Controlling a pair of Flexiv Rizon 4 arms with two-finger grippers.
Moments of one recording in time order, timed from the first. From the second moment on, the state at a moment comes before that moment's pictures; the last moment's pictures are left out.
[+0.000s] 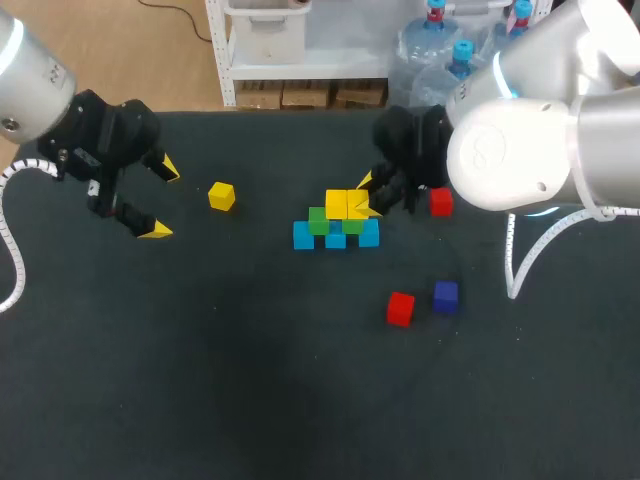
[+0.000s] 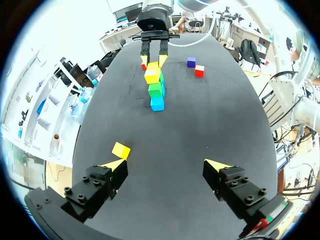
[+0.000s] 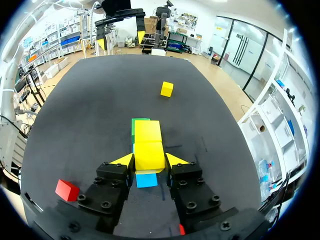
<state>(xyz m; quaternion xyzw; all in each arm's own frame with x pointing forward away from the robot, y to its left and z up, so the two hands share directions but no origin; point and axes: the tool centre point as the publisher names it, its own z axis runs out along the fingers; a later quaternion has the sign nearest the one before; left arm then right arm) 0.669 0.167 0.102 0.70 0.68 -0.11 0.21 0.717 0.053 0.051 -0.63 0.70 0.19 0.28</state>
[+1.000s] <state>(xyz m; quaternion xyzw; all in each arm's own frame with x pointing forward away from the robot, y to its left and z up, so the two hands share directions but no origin) 0.669 0.167 0.102 0.70 0.68 -0.11 0.21 0.725 0.043 0.067 -0.62 0.70 0.19 0.29</state>
